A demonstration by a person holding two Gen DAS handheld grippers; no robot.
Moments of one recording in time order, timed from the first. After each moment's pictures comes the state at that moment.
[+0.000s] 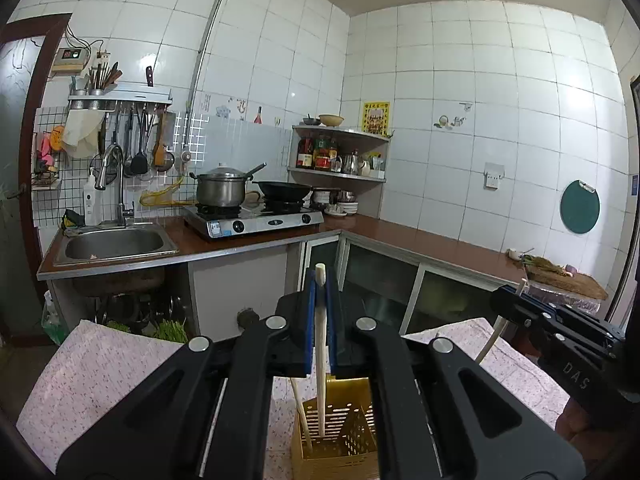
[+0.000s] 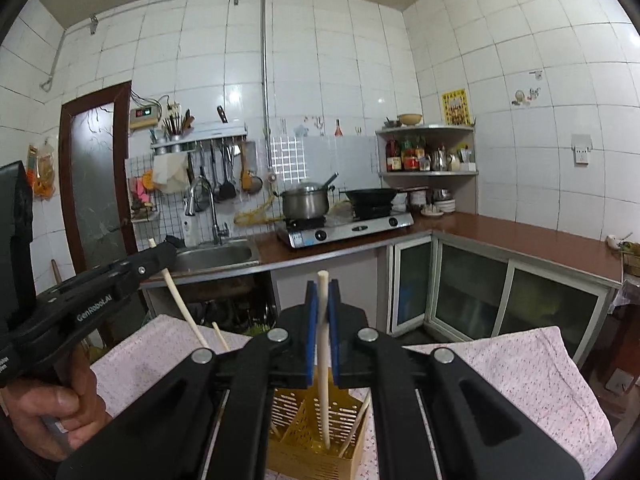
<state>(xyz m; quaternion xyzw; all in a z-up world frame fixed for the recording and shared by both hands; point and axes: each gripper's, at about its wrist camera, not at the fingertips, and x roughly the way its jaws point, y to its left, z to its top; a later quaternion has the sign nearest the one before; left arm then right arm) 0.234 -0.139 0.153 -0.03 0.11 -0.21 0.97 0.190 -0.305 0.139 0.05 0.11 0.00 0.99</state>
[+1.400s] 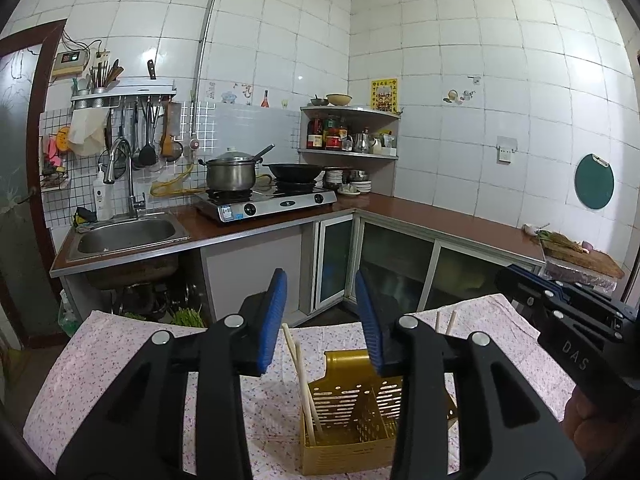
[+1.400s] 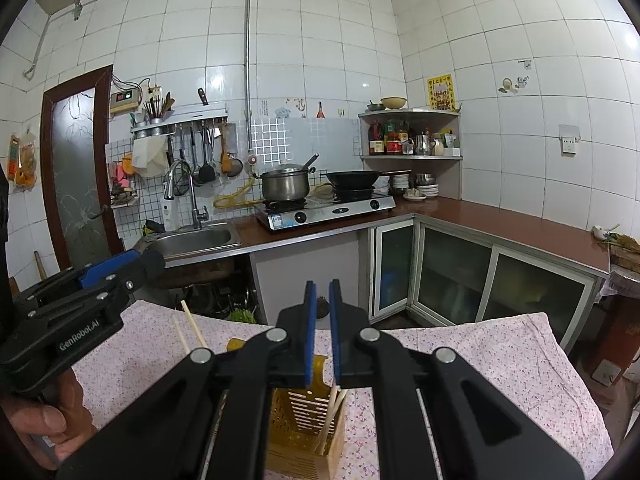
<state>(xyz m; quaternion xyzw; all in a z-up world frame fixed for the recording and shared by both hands) 0.236 -0.148 0.130 0.00 0.14 -0.18 0.97 0.201 -0.310 0.124 0.04 0.14 -0.03 0.99</state>
